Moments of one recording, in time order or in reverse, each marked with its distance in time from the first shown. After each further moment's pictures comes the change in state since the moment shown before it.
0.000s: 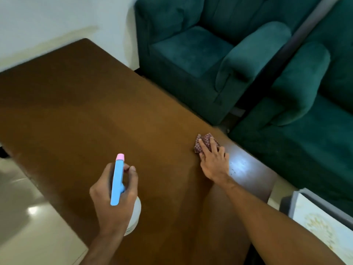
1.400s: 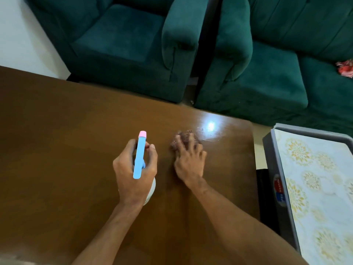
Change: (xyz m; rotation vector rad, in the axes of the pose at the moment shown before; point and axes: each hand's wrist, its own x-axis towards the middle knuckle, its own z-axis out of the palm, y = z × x) left_hand 0.079 -0.011 0.043 -0.171 -0.506 0.256; right_hand -0.052 -0.112 0.010 0.235 0.002 0.477
